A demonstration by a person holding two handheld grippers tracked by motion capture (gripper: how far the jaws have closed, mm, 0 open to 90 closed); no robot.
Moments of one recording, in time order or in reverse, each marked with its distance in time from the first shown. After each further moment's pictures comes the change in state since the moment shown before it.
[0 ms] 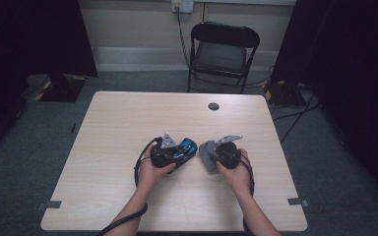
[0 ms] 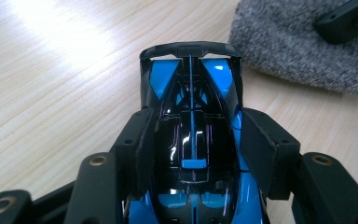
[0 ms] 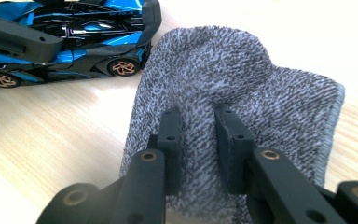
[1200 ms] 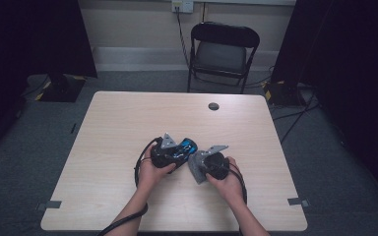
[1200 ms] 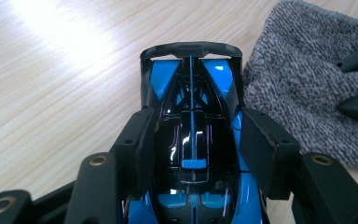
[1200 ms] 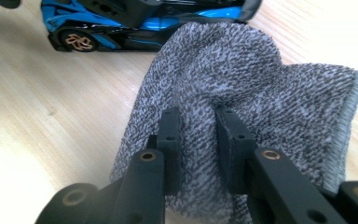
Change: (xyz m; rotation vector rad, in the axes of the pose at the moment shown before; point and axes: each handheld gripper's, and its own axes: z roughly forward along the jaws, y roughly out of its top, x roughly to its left) left arm -0.001 0.000 0.000 -0.001 0.001 -0.004; right arm 0.041 -0.010 0.005 0.037 0.091 -0.120
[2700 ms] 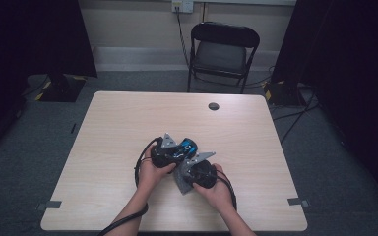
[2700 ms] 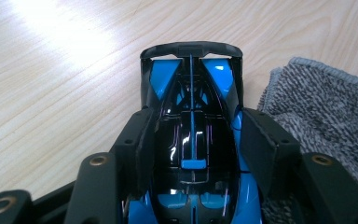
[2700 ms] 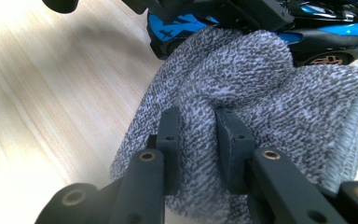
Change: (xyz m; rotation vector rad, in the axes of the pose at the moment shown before) left arm 0.000 0.001 0.000 0.005 0.013 0.008; right arm 0.043 0.006 0.005 -0.011 0.149 -0.039
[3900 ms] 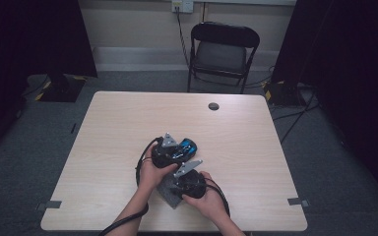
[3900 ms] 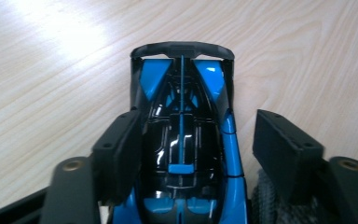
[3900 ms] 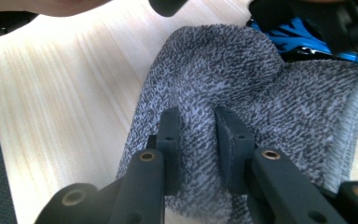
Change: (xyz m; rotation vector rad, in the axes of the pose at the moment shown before) left arm -0.003 0.004 0.001 0.029 -0.030 -0.036; right arm 0.041 0.005 0.004 0.004 0.139 -0.111
